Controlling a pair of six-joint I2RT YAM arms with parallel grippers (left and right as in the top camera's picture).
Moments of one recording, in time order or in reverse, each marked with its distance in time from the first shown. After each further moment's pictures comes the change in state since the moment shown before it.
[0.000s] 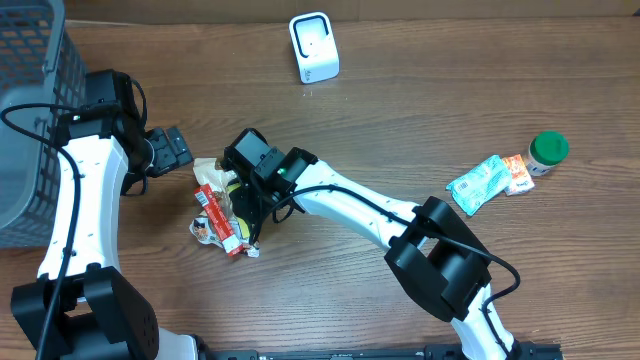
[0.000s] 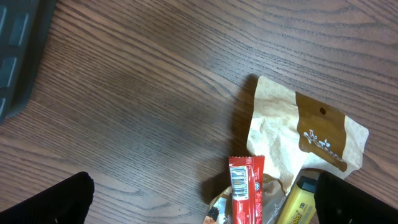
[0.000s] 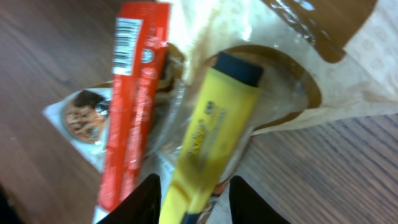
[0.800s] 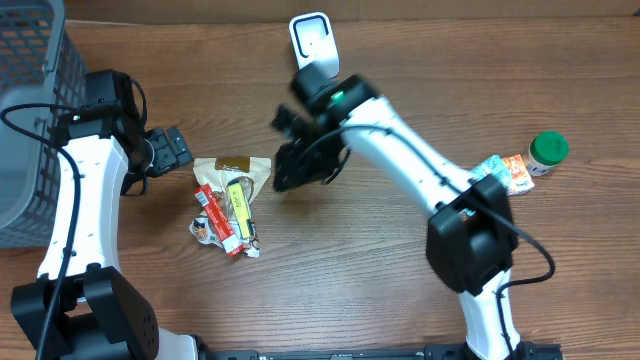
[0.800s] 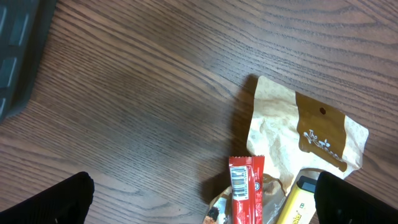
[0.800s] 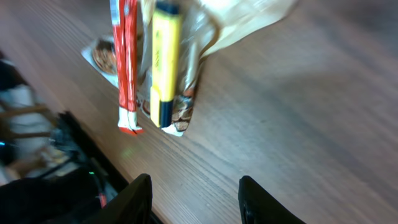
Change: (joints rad) left arm 0.000 0.000 0.000 0.000 0.000 0.000; right arm -0.228 0.000 0.247 -0.535 -0.274 -0.178
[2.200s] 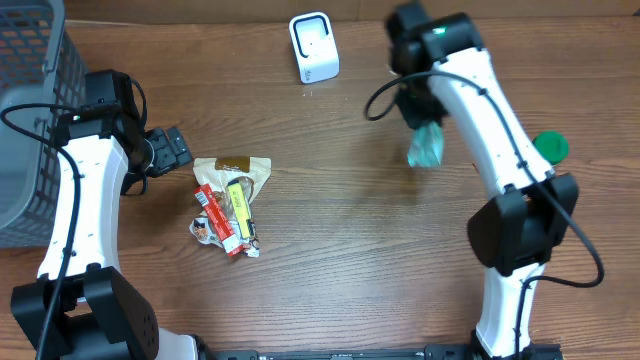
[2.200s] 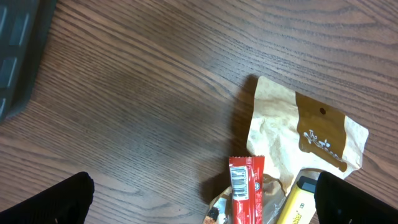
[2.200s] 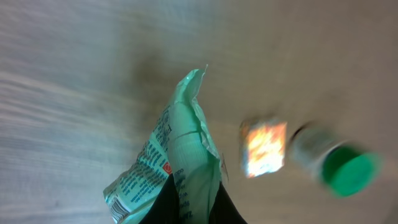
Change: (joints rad) left arm 0.000 0.000 0.000 0.000 0.000 0.000; right arm -0.378 -0.026 0.207 -0.342 0.809 -0.208
